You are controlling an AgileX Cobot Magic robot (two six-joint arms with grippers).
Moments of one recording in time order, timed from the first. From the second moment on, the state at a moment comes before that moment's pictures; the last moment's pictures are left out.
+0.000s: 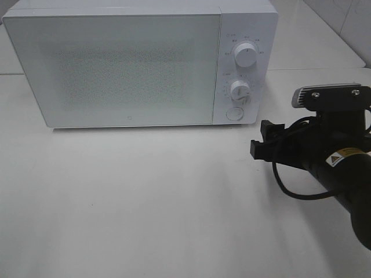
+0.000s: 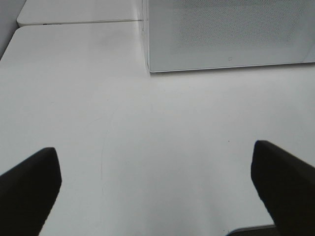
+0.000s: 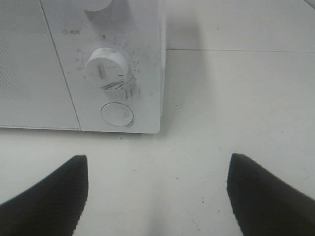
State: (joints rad) left arm 0.04 0.00 -0.50 -0.17 1.04 0.13; right arm 0.71 1.65 -0.31 0.73 -1.06 -0.26
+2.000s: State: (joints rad) left arm 0.04 0.00 -0.50 -0.17 1.04 0.13; right arm 0.83 1.72 -0.37 0.83 -1.04 1.31
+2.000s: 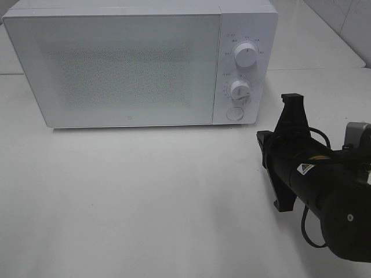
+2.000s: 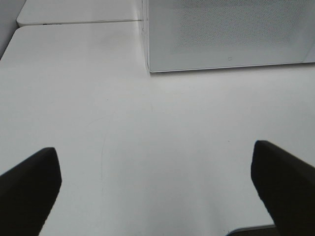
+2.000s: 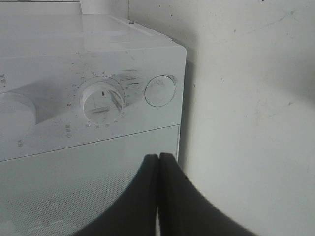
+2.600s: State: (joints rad) left arm 0.04 0.00 -0.50 -0.17 1.04 0.13; right arm 0.69 1.80 -0.47 0.66 -0.99 1.33
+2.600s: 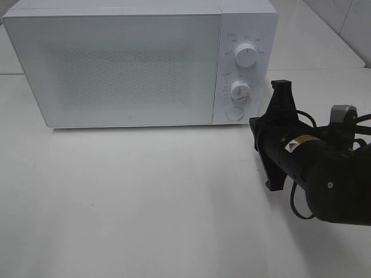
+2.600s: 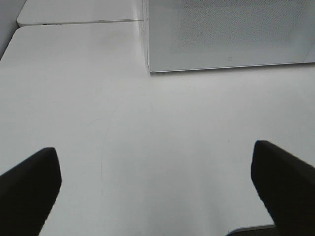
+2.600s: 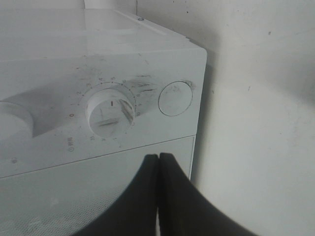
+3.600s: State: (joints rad) left arm 0.04 0.00 -0.50 -0.17 1.04 0.13; right arm 0.58 2.08 -0.77 0.54 -0.92 1.39
